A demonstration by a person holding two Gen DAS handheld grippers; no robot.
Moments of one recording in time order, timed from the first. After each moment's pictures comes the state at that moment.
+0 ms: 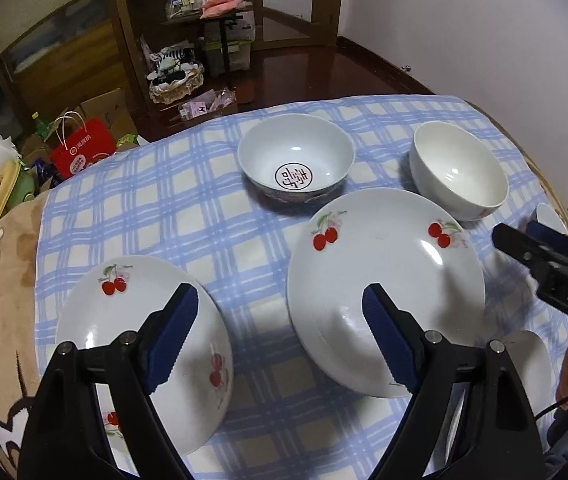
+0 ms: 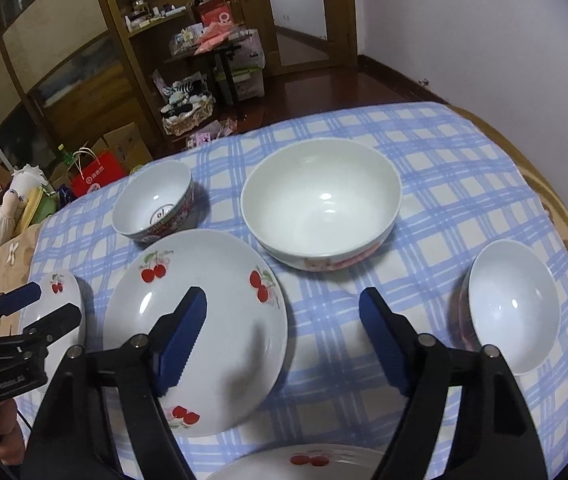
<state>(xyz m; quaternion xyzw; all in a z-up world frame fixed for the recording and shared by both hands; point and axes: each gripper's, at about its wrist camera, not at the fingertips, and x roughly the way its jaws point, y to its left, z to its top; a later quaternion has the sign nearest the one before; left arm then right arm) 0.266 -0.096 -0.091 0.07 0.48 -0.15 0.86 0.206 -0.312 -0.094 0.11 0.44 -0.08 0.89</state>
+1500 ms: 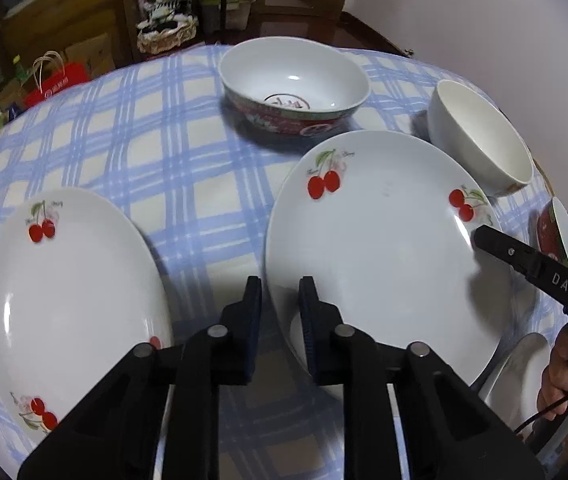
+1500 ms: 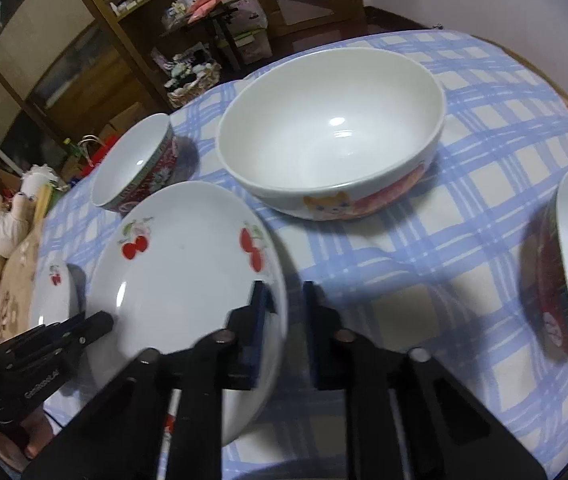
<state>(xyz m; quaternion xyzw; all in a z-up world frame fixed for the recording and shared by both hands) 0.274 -0.099 -0.159 0.01 0.54 -0.17 0.83 0.225 -0.325 -0.159 0.19 0.49 -0.03 0.85</state>
